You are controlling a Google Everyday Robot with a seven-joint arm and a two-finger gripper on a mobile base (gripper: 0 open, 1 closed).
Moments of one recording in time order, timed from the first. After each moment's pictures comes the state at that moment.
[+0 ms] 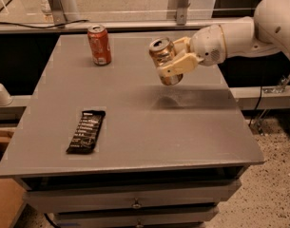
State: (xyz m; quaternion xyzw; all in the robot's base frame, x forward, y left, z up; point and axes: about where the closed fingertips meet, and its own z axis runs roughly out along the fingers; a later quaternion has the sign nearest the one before) arm 0.605 -0.064 0.916 -0.57 0.61 0.36 0.43
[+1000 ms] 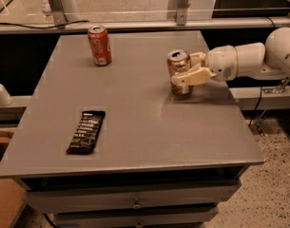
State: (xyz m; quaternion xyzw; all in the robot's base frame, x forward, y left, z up) arm 0.620 -0.115 0.872 -0.51 0.61 0.39 0.47
